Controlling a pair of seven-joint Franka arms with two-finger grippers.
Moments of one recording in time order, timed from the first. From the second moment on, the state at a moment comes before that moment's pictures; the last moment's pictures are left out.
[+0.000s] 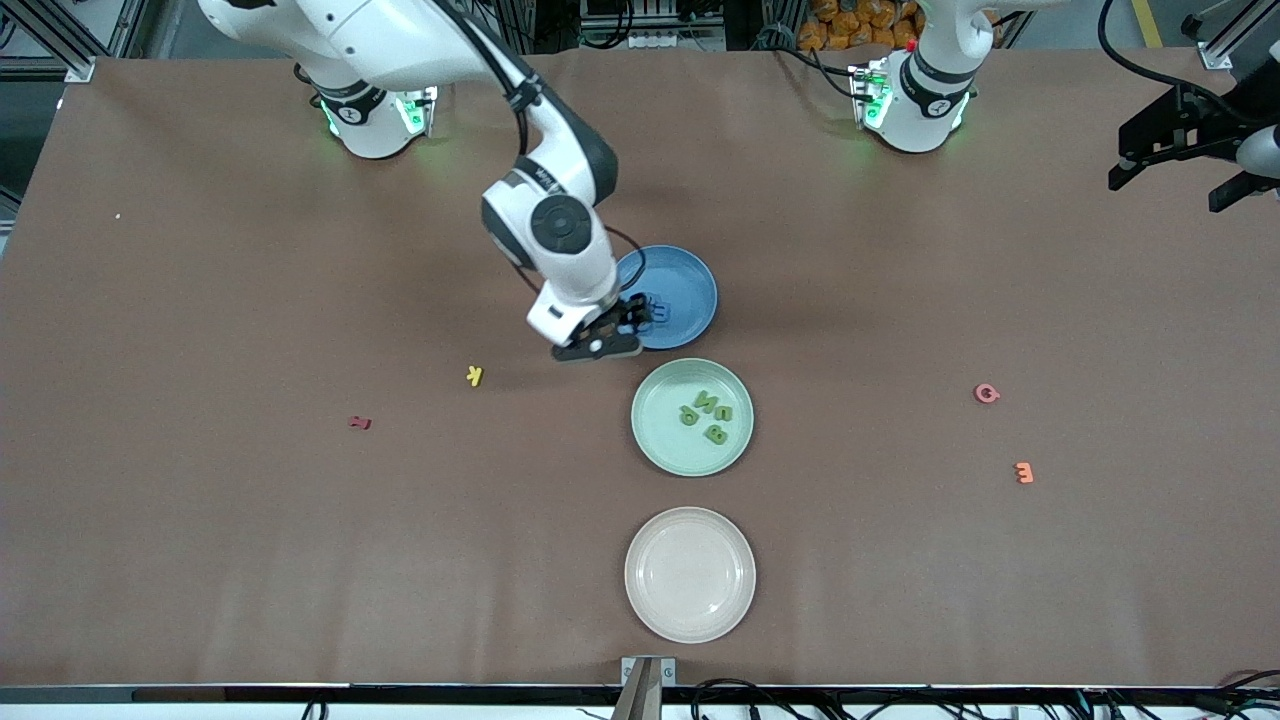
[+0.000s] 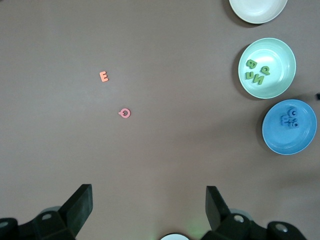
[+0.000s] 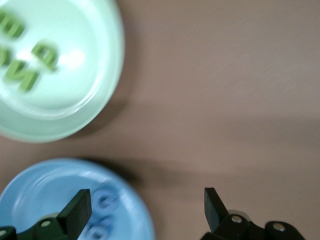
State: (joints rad) left arm -0.06 -0.06 0.01 -1.45 -0.06 1.41 0.16; right arm 0.61 0.55 0.13 -1.76 0.00 2.33 0.62
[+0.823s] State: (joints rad) left arm -0.08 -0.05 0.05 -1.47 -0.02 1.41 0.07; right arm 0.24 0.46 0.03 -1.76 0.00 2.20 0.26
